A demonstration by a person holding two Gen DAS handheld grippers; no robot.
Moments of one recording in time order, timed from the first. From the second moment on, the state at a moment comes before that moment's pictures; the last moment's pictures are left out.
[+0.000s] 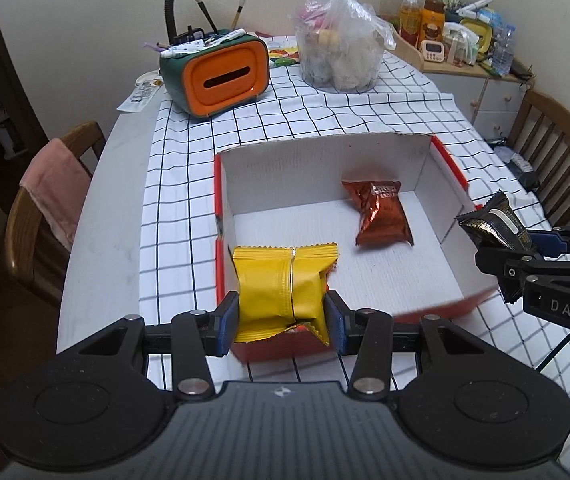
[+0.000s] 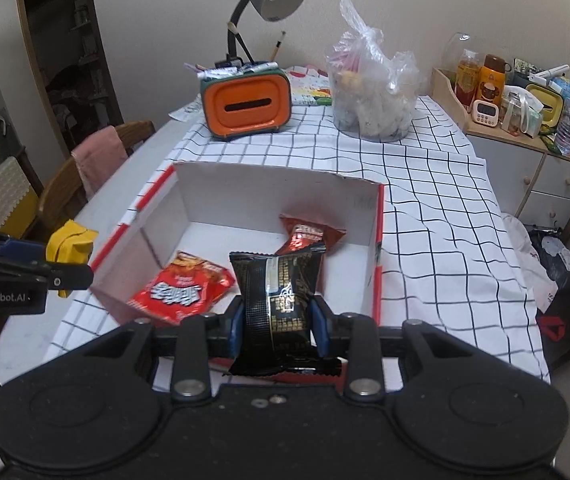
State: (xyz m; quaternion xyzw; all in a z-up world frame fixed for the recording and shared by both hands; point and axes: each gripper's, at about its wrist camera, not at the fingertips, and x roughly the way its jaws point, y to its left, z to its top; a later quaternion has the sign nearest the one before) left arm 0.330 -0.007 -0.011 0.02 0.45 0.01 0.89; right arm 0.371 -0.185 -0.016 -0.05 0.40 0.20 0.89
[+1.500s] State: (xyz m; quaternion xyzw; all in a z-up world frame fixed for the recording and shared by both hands) left arm 0.408 -0.021 -0.090 0.05 0.53 0.02 0.85; right arm 0.446 -0.147 -0.091 -0.10 0.48 0.22 0.84
